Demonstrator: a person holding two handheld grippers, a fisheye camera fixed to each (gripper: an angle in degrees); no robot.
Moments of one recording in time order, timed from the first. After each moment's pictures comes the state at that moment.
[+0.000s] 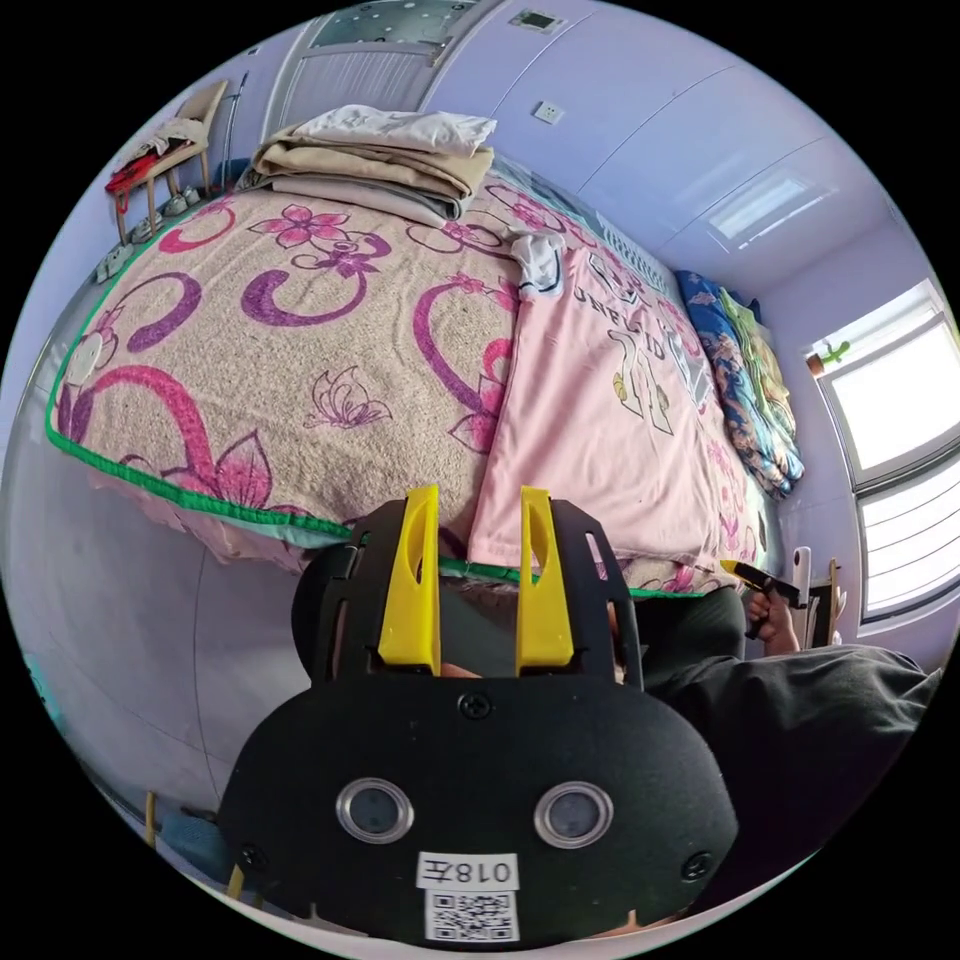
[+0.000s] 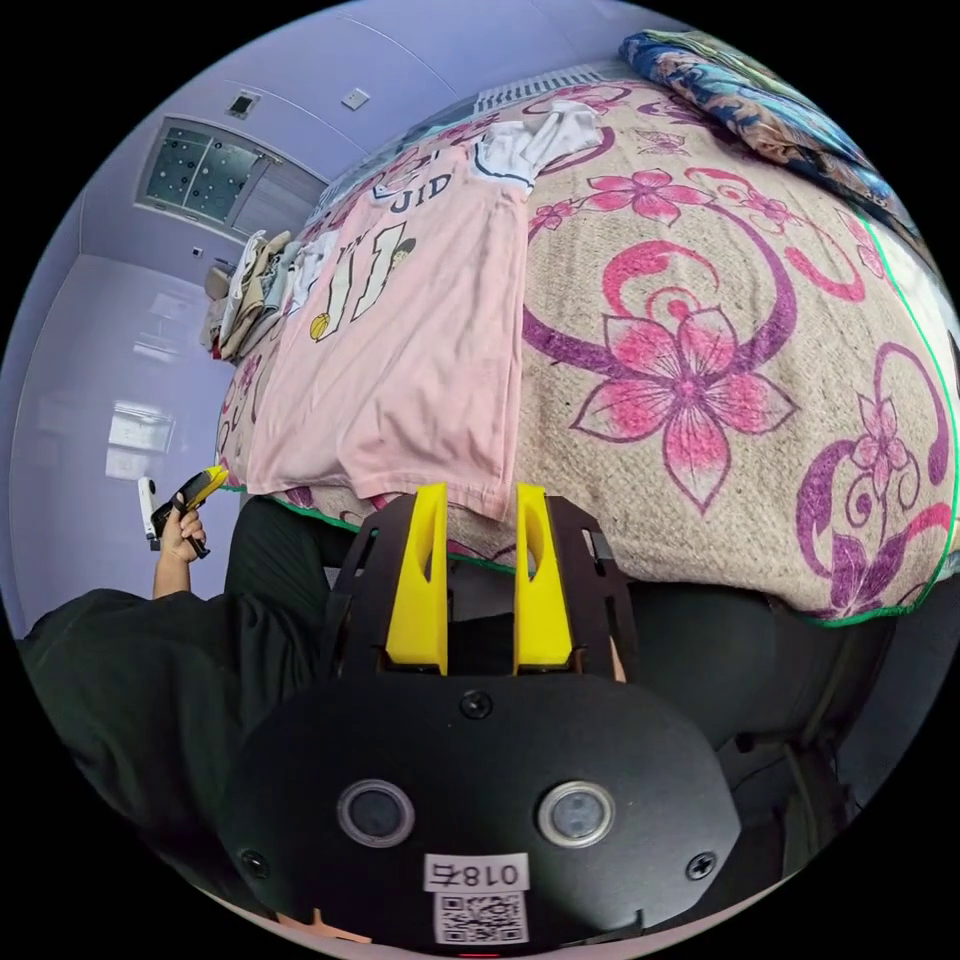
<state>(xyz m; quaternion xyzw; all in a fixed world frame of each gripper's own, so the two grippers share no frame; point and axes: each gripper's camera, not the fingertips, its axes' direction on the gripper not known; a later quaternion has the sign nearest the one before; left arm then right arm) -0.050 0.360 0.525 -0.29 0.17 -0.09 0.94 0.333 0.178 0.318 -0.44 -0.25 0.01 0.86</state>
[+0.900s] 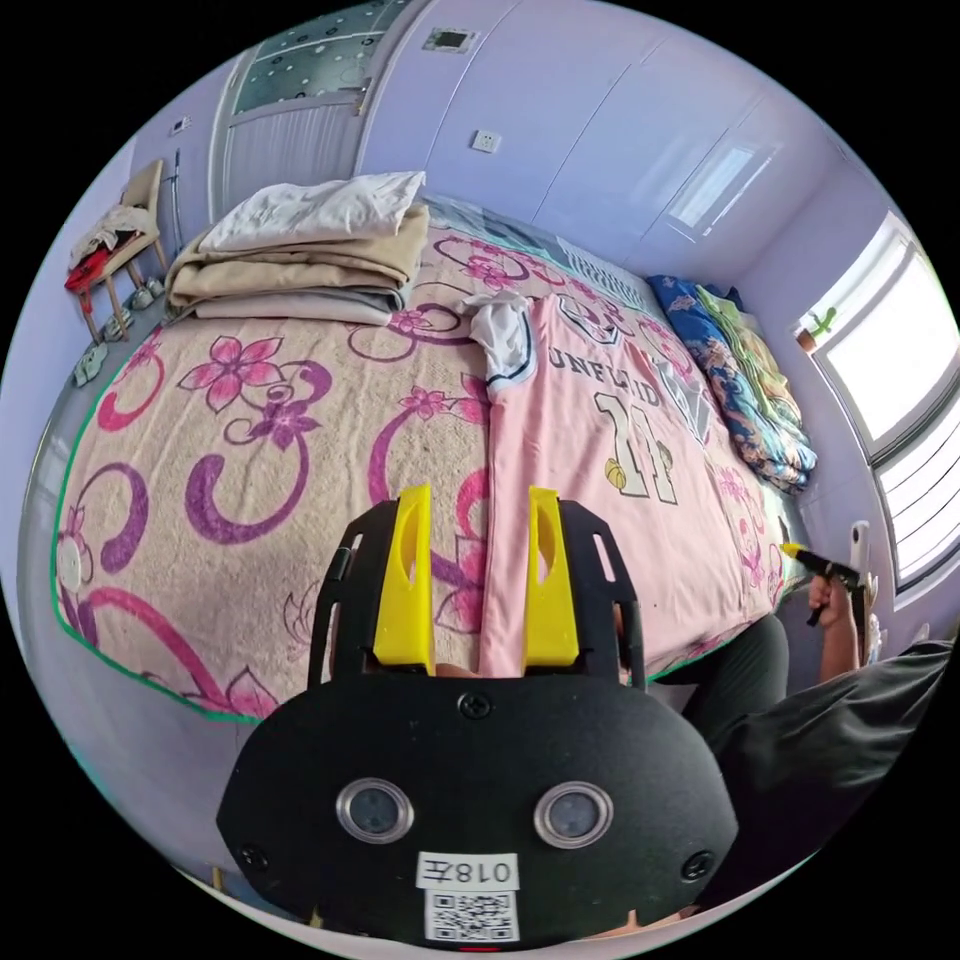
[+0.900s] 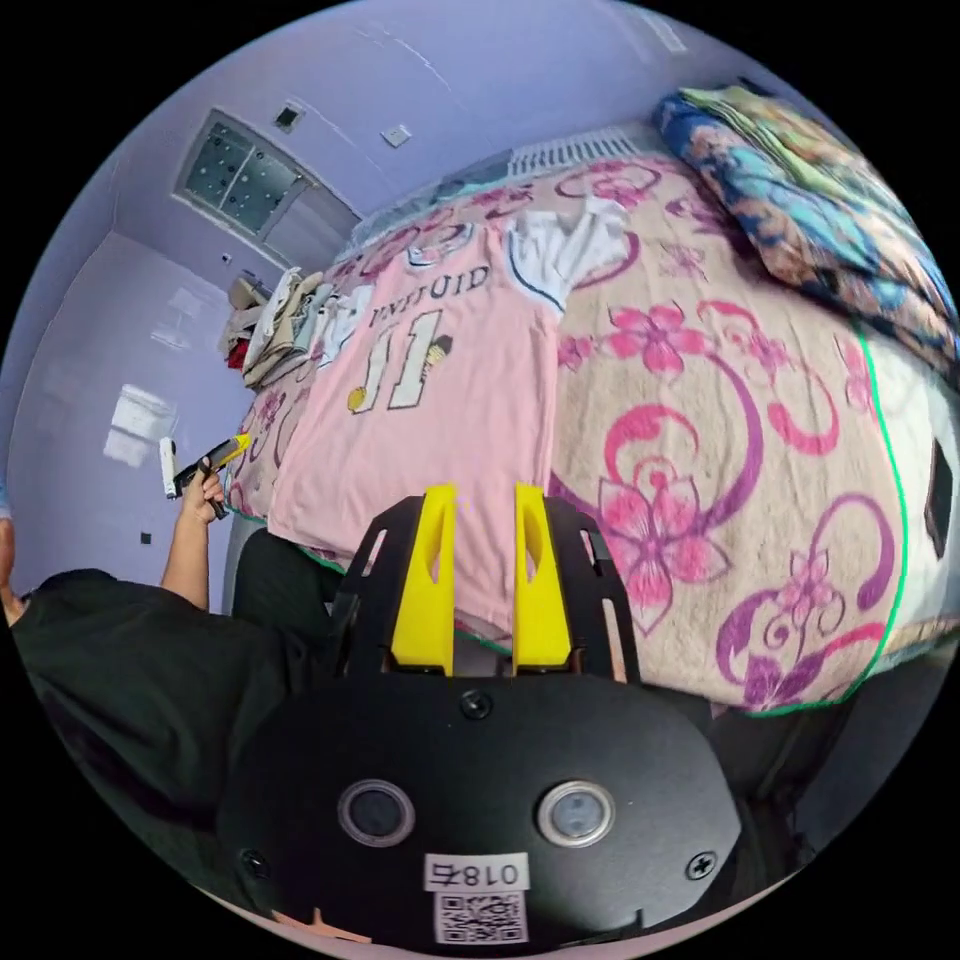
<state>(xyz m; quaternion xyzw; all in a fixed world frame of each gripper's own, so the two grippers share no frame) -0.059 0.238 0.520 -0.23 0.17 0.00 0.96 0.189 0.015 0.309 -0.36 -0.28 -0.05 0.89</state>
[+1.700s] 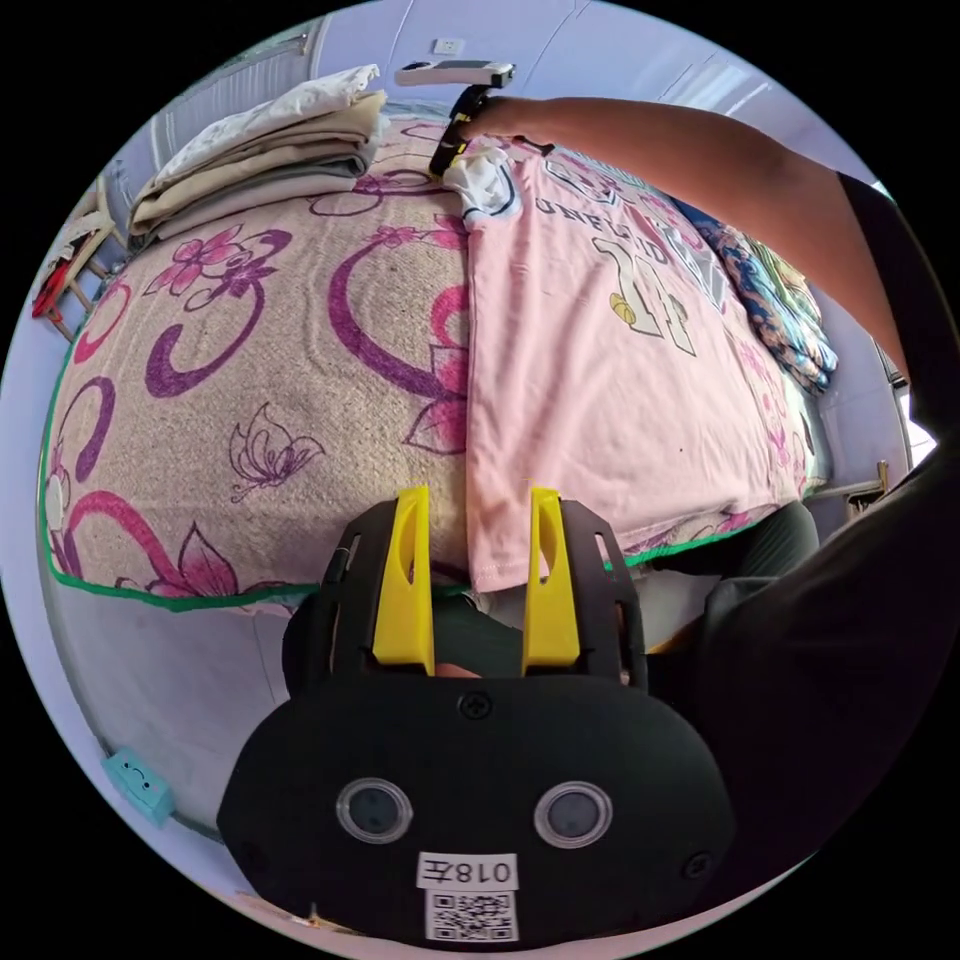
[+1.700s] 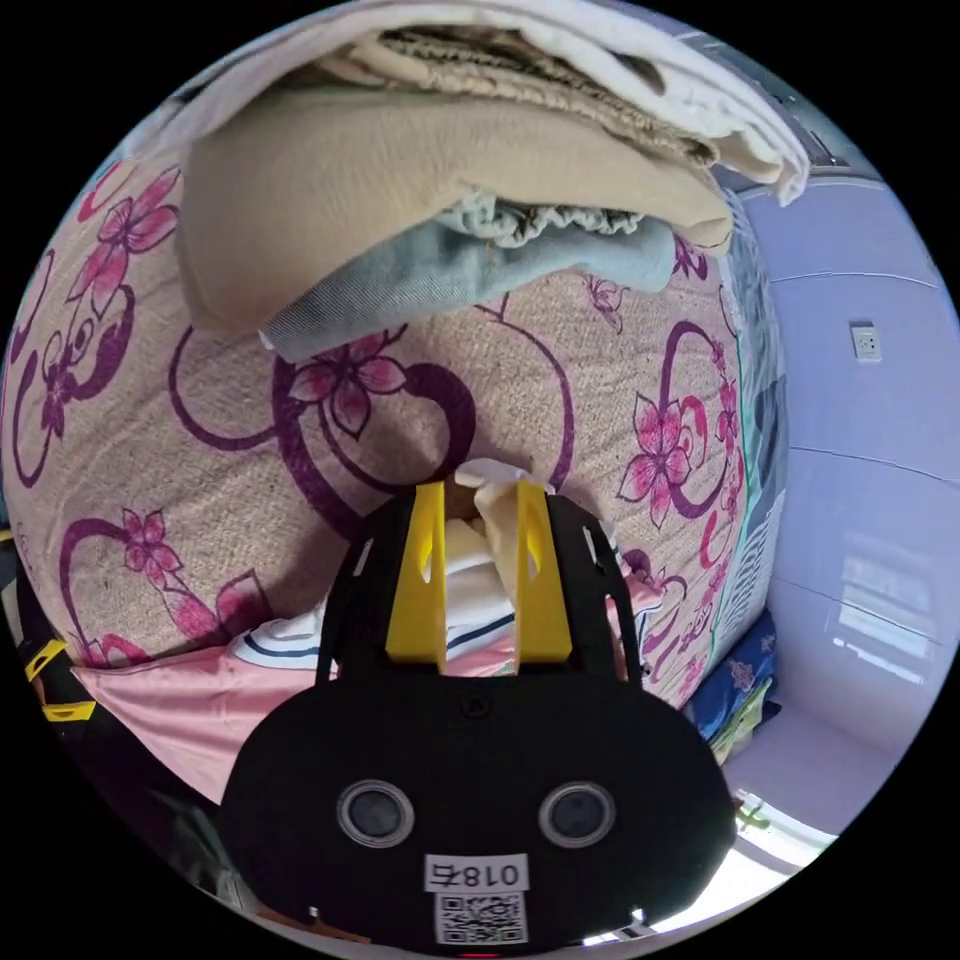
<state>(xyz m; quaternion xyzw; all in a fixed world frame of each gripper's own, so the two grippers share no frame) -0.069 0.214 0.437 -0.37 0.16 0.07 0.91 -0.559 -0.040 0.529 -0.33 -0.10 -0.63 0.69</state>
